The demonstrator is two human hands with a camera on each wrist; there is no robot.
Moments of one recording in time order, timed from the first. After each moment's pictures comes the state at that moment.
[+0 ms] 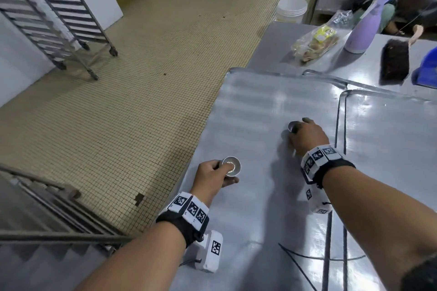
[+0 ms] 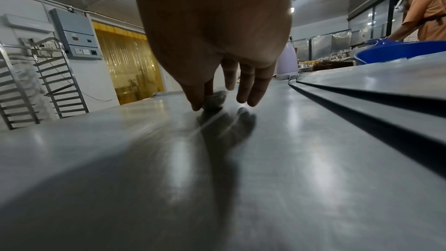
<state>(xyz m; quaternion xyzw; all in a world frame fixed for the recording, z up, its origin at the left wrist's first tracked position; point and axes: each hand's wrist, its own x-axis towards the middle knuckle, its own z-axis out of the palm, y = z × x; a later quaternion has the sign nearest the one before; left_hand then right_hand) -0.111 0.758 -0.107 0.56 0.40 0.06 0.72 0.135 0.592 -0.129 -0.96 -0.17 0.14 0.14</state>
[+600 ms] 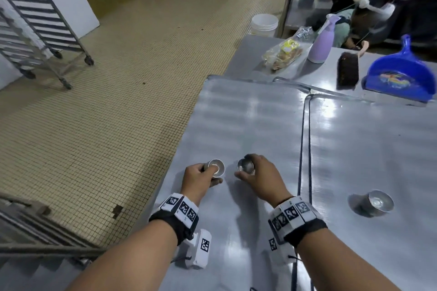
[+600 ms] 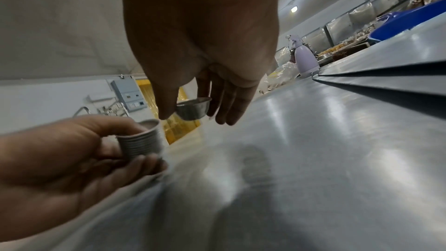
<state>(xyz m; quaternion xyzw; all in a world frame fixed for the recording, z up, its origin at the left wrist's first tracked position) -0.112 0.730 -0.110 0.57 0.41 0.08 0.70 -0.015 0.569 -0.106 -0.90 -0.22 0.18 0.32</state>
